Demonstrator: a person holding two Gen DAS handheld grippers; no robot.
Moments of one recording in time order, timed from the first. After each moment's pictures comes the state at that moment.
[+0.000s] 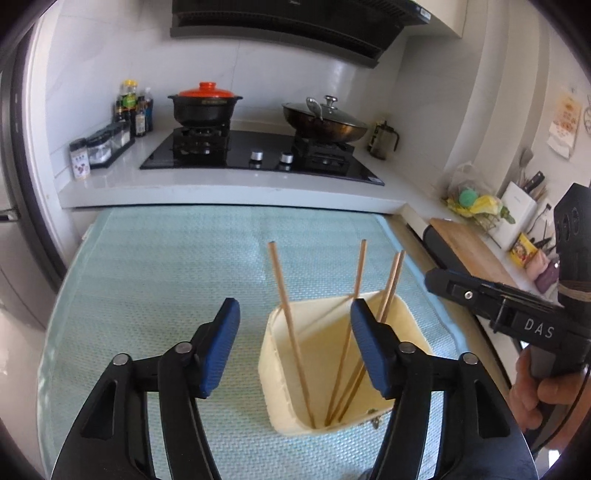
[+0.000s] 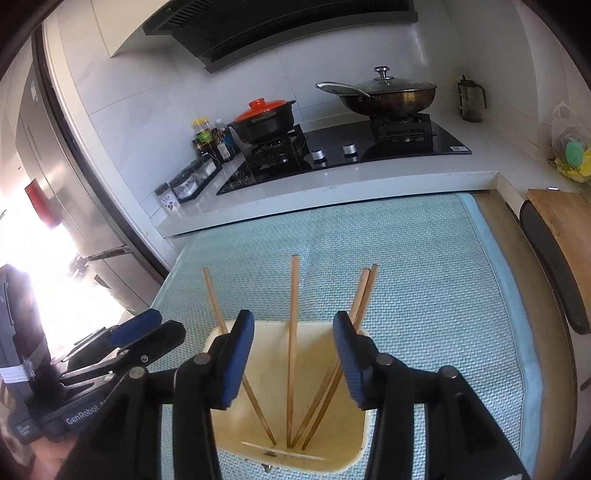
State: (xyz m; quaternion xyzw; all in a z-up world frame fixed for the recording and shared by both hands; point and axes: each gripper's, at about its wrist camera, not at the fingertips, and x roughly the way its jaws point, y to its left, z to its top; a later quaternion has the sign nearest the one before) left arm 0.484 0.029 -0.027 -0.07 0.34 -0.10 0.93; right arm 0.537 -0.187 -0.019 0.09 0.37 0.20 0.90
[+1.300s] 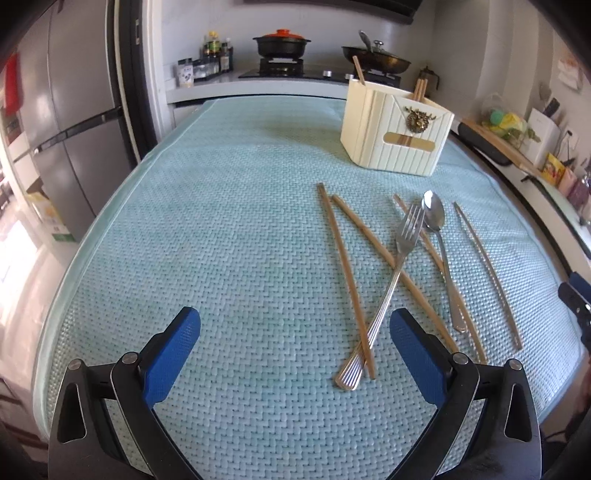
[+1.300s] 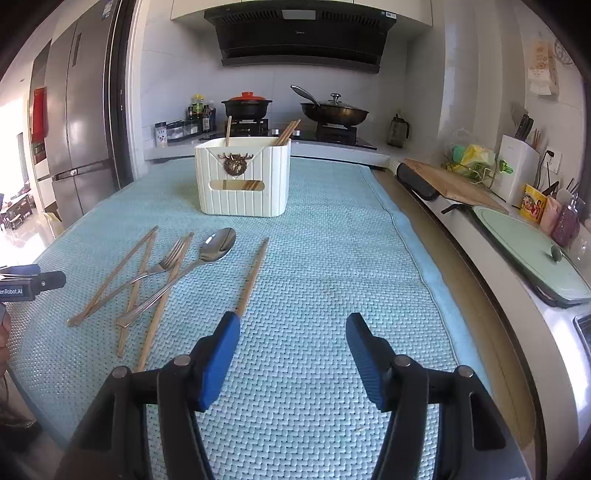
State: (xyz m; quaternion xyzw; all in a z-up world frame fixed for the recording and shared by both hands) left arm 0.195 0.056 -0.173 -0.04 0.40 0.01 0.91; right arm 0.171 -0.254 -0.143 -0.05 0.32 0.08 0.94
